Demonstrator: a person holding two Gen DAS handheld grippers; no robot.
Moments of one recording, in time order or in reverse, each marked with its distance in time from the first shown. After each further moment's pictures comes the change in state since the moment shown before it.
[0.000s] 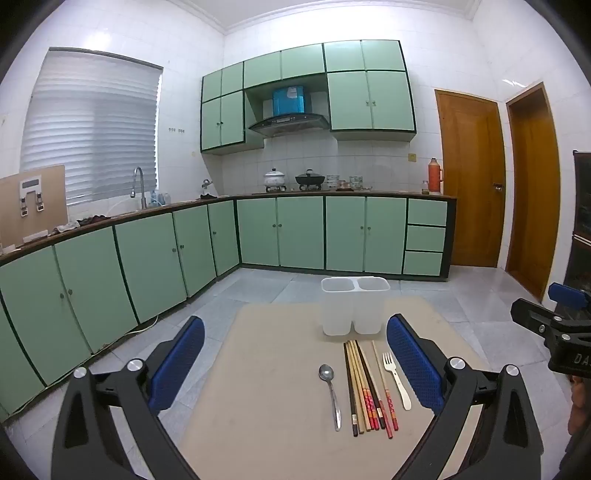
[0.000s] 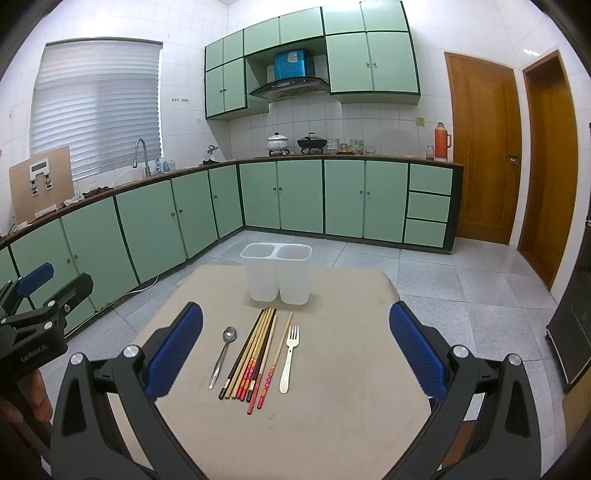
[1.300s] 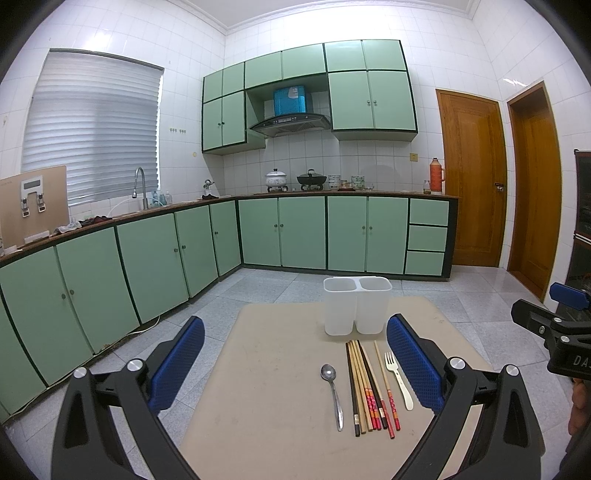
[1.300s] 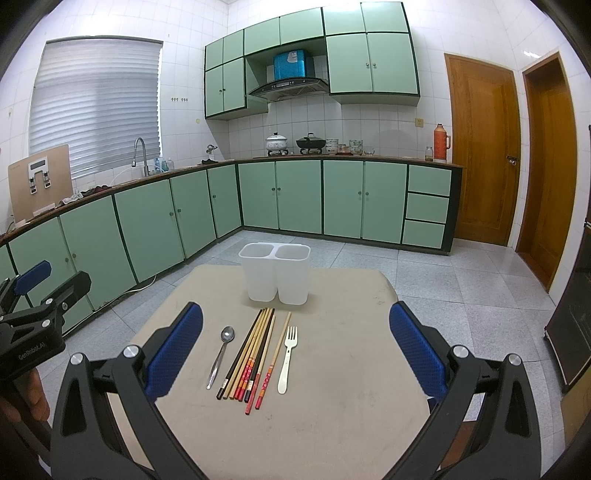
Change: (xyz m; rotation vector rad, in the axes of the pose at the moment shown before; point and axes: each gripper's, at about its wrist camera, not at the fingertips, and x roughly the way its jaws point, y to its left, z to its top) left arm -0.001 0.000 0.000 -0.008 0.004 0.003; right arm 0.001 0.001 0.000 -0.003 -0.001 -0.002
